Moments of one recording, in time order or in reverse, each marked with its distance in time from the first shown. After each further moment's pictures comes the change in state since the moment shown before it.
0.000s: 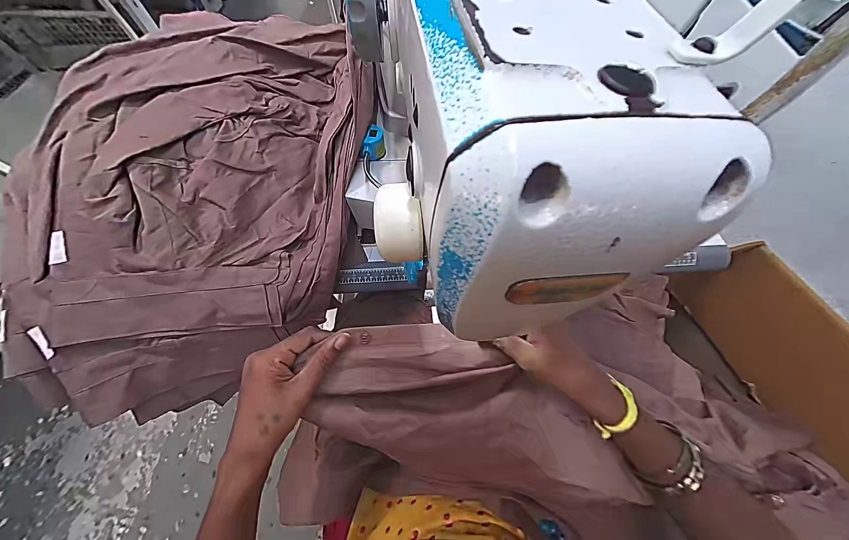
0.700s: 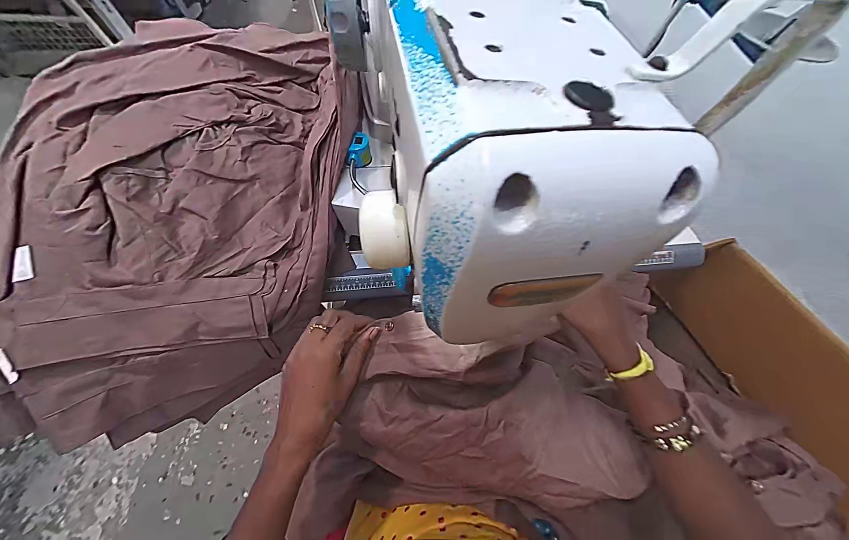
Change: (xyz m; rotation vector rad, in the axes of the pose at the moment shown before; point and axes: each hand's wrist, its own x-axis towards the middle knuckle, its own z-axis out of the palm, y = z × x) left_hand 0.015 0.005 0.047 0.328 -0.012 0.219; right_hand 0.006 0.060 -0.054 -0.538 0.138 0.235
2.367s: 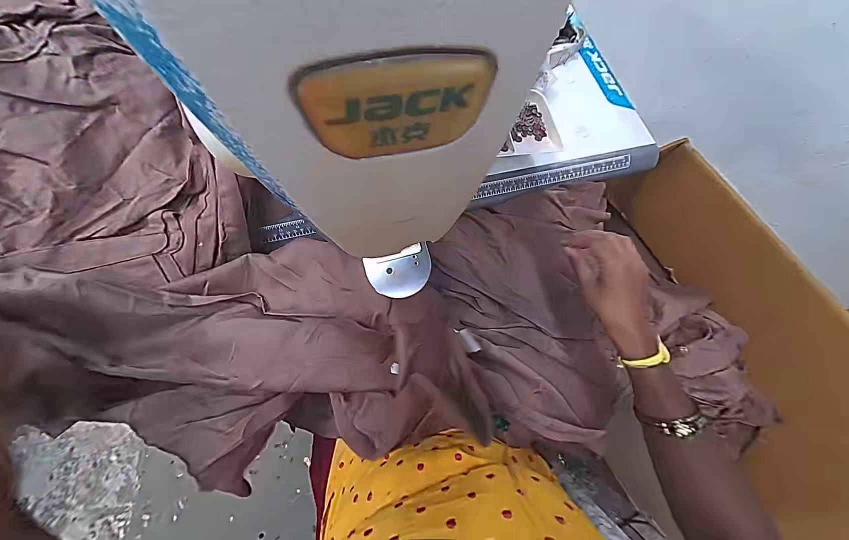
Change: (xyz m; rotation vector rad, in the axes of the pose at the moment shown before) left_hand -0.069 -0.183 -0.137 -0.182 0.137 -0.471; right_hand -0.119 0.060 -0.026 -0.116 0.001 0.178
